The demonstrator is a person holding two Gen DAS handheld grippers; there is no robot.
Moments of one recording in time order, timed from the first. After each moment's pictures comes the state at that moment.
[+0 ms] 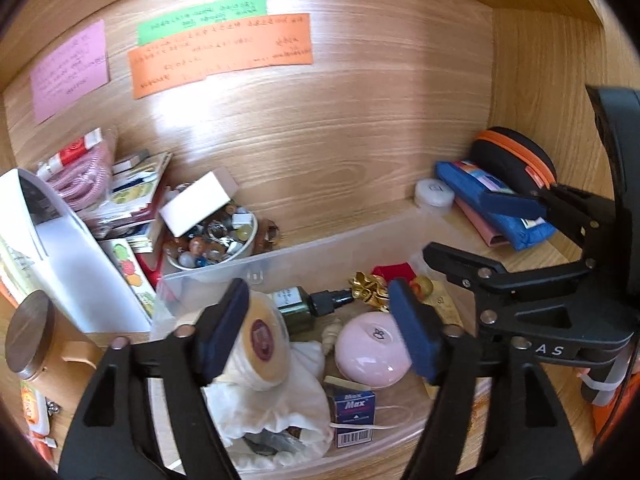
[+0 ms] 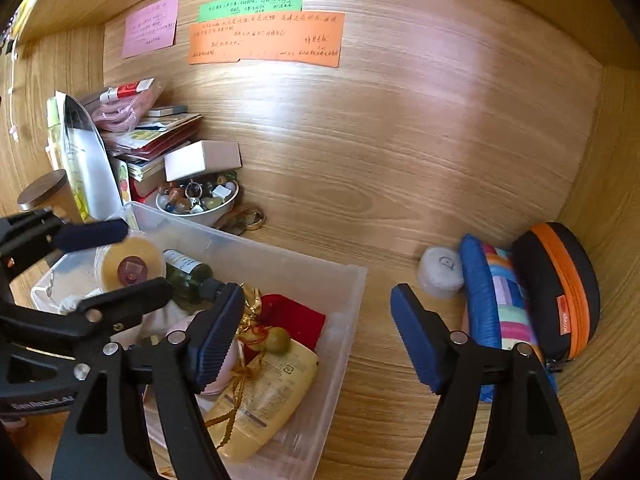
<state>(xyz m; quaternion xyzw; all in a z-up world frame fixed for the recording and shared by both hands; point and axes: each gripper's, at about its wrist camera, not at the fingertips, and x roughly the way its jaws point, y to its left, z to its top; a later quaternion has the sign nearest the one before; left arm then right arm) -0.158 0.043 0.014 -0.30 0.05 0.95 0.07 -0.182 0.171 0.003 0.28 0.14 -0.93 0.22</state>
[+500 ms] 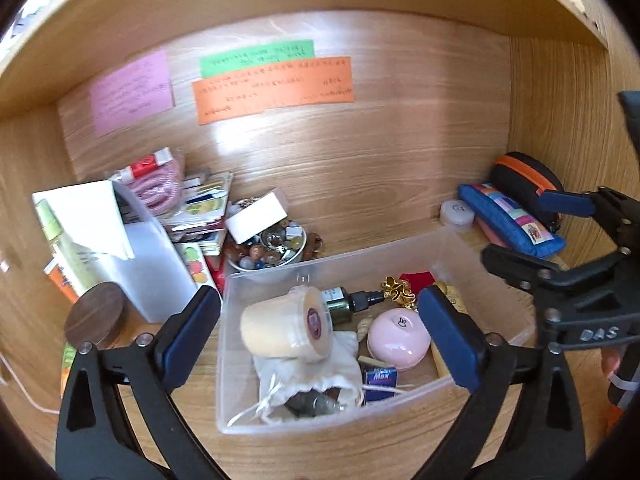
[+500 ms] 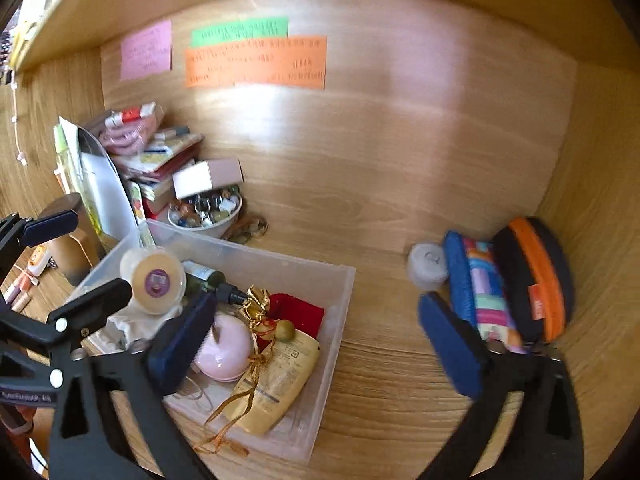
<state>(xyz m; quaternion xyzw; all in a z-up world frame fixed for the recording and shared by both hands) -0.109 0.027 0.048 -0.27 0.05 0.96 0.01 -0.155 0.187 0.036 0.28 0.11 -0.93 0.21</state>
